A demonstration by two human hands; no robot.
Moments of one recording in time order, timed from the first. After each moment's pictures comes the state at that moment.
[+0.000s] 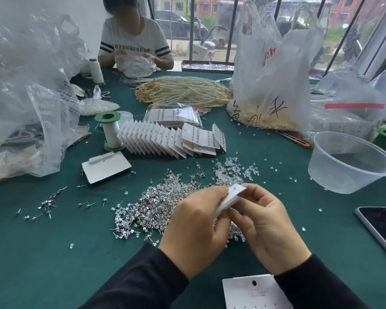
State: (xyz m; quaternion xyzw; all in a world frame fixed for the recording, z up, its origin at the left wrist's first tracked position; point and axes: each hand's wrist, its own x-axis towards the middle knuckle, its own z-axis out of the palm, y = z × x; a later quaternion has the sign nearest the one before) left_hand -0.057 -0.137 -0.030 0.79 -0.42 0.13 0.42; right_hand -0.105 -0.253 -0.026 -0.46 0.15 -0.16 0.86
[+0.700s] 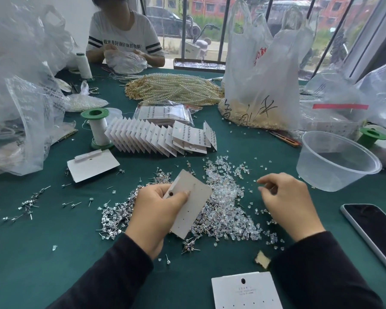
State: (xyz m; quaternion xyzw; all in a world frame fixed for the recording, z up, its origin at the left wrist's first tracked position) left_hand -0.032 -0.125 -0.030 0.67 -0.04 -0.17 0.72; right_hand -0.100 -0.338 -0.038 -0.93 0.23 -0.22 0.19
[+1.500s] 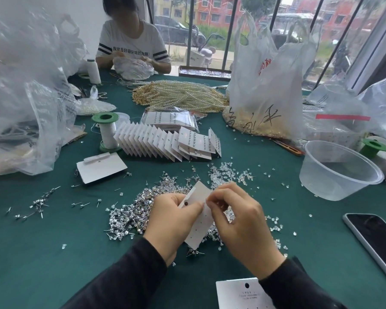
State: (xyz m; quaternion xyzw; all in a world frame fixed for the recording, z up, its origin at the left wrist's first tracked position) left_hand -0.038 -0.134 -0.039 0.69 -0.07 -0.16 0.70; right_hand -0.094 -0.250 -0.040 -0.88 -0.06 -0.35 0.31
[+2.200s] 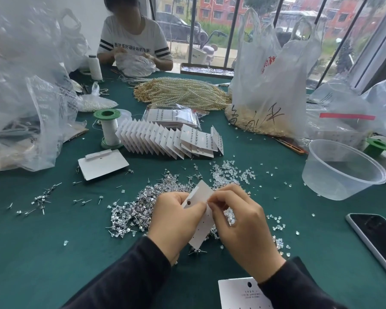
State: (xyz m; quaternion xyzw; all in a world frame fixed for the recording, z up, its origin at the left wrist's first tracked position) left_hand -0.040 -0.134 -0.041 0.72 -0.09 -0.13 0.68; right_hand -0.094 -0.247 -0.047 -0.88 -0.06 -0.37 0.30
